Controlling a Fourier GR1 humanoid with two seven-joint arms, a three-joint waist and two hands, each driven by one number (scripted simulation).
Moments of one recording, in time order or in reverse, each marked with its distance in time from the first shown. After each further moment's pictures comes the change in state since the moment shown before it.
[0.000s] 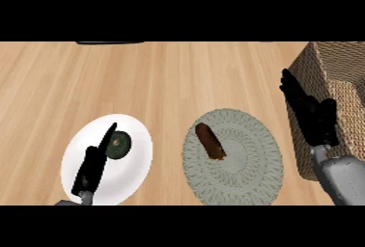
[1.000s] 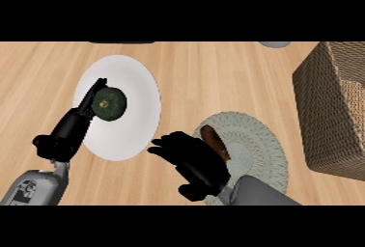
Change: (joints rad) left arm -0.179 0.126 0.084 -0.198 0.060 -0.179 -0.117; right arm -0.208 0.198 0.696 -0.020 0.800 0.008 0.010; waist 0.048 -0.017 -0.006
